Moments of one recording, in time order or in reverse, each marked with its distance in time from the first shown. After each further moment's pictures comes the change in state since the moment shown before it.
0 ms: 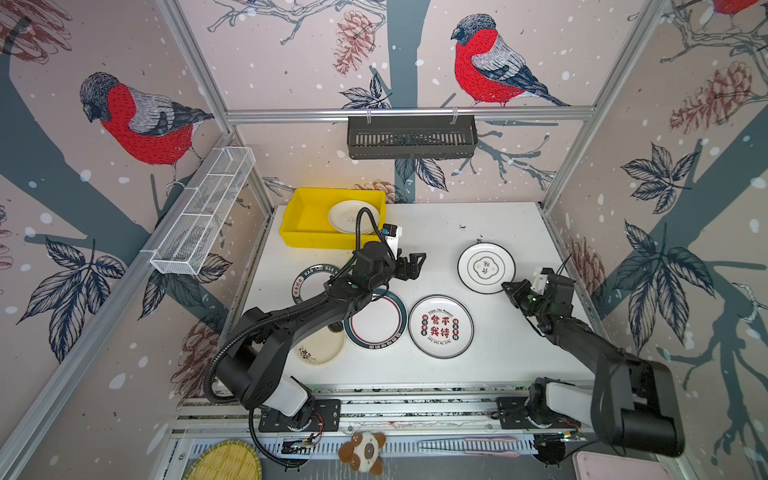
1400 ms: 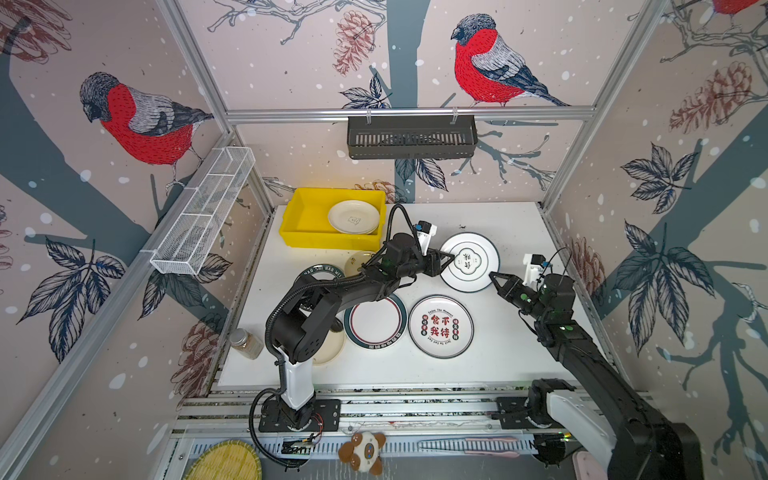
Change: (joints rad) left arm -0.049 0.346 0.247 0.145 0.293 -0.122; right arm 0.156 -0.256 -0.006 -0.027 -0.019 -0.055
